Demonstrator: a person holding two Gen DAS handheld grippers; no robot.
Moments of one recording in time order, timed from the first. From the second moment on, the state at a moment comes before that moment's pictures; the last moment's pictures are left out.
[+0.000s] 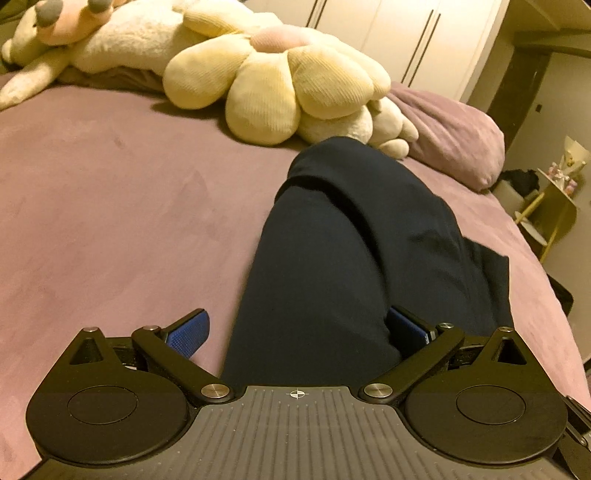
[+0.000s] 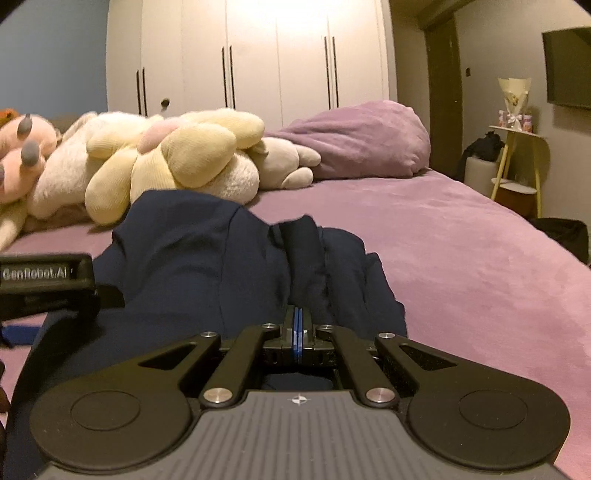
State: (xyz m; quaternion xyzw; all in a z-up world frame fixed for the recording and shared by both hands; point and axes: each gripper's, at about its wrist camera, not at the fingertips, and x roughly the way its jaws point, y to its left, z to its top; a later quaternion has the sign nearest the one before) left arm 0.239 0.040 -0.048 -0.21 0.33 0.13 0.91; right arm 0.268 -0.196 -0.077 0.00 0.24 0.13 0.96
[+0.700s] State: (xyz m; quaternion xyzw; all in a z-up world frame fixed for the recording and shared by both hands) left arm 0.131 0.048 -0.028 -0.19 0.38 0.12 0.90; right arm 0.162 -0.275 -0.040 0.17 0.37 0.16 0.90
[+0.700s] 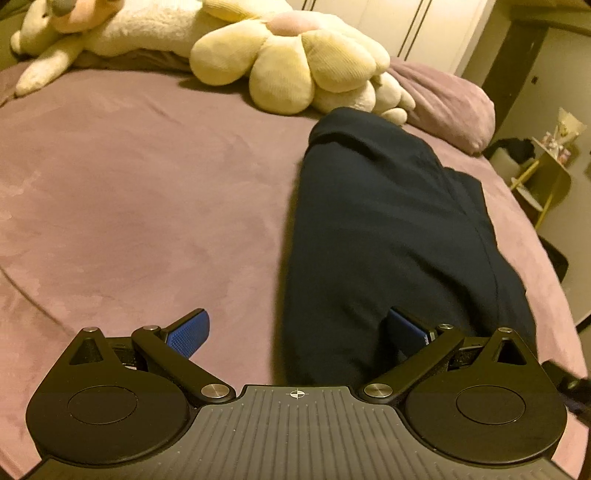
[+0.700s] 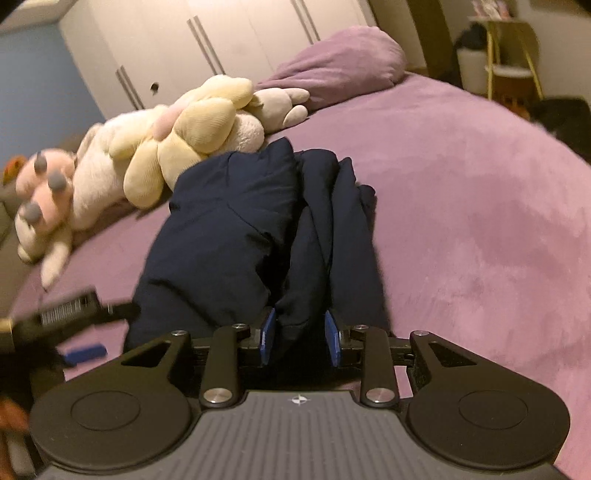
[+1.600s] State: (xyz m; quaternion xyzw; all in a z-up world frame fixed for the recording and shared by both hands) left arm 0.122 0.035 -0.071 -0.12 0.44 0.11 0.88; right arm 0.197 -0.246 -0.084 0.23 0.43 0.15 0.86
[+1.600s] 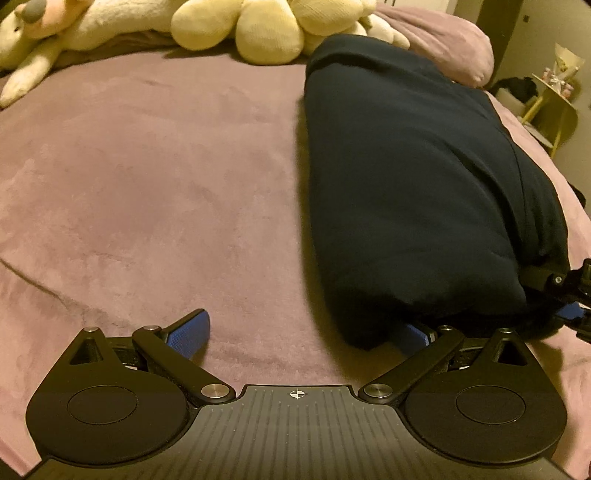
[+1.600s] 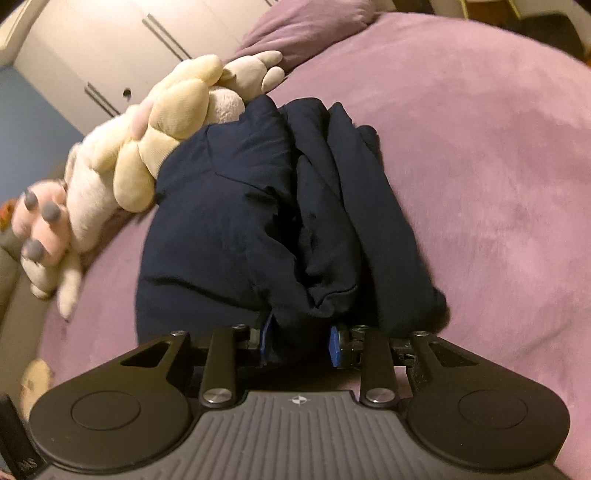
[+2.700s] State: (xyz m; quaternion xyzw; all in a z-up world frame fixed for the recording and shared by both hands) left arm 0.081 -0.003 0.006 0.01 0.44 0.10 0.89; right arm 0.118 -0.190 -0.001 -0.02 0.46 0.06 0.89
